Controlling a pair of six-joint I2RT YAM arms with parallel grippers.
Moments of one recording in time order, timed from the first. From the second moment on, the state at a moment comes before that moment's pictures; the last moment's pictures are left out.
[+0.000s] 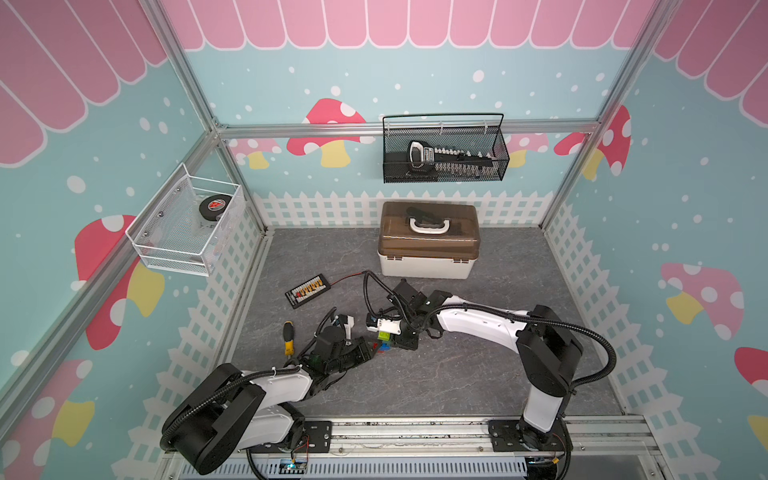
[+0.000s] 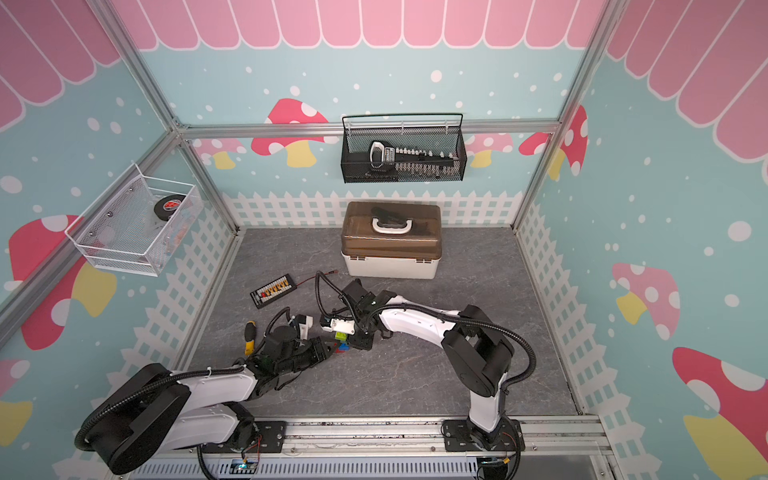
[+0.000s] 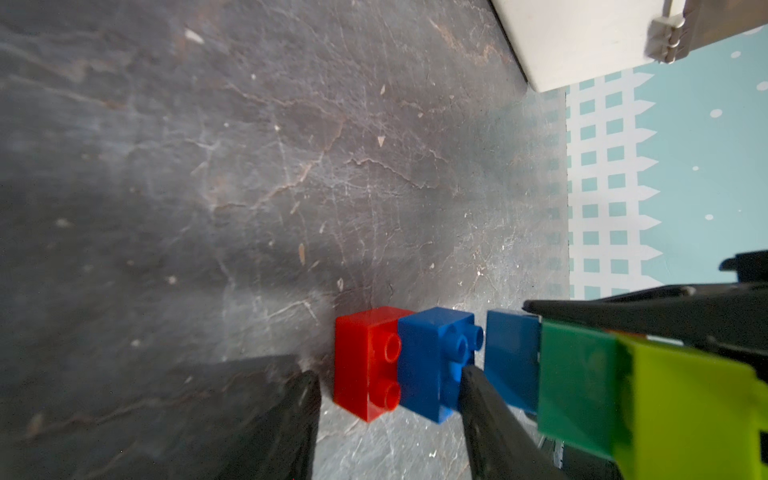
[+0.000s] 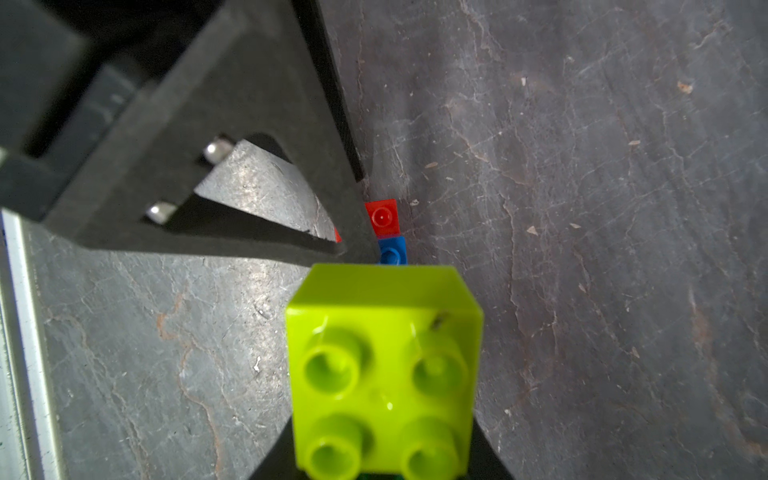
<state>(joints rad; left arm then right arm) -0.54 1.28 0.17 0.48 0.30 -0.95 0.90 1.82 1.29 -0.64 -0.21 -0.55</state>
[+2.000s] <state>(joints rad) -0.54 1.29 0.17 0.51 0.30 -0.95 0.90 1.94 1.47 -0.81 -0.22 -0.69</state>
